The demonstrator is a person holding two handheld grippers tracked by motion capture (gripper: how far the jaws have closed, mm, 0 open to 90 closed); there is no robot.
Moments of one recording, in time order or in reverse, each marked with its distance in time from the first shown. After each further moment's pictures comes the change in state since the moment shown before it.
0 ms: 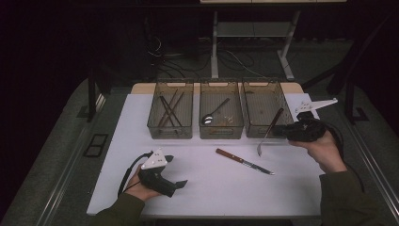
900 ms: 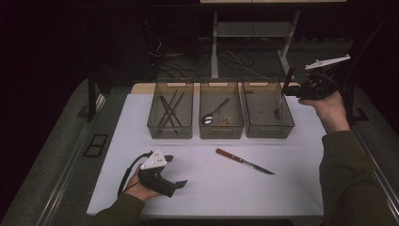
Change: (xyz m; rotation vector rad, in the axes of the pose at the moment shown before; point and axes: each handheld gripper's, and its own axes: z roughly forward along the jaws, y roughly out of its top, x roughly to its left) left arm 0.000 0.000 -0.001 -0.009 -0.002 0.003; right arm -0.063 0.081 -0.017 -0.007 -0.262 0.052
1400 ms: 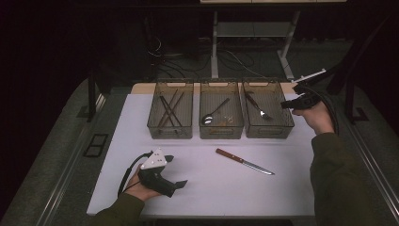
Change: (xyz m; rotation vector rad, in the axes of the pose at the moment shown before) left arm 0.000 0.000 0.001 0.002 -0.005 0.001; right arm -0.017 -0.031 0.063 0.176 -0.040 0.041
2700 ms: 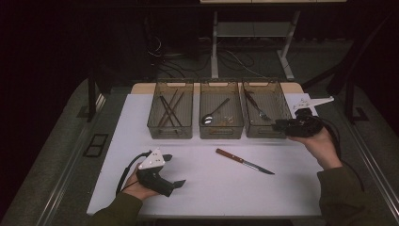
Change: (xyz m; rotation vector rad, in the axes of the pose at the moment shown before) left arm 0.004 -0.001 -0.003 0.001 -0.001 0.026; right arm 0.061 -0.065 -0.032 -0.170 0.202 -0.110
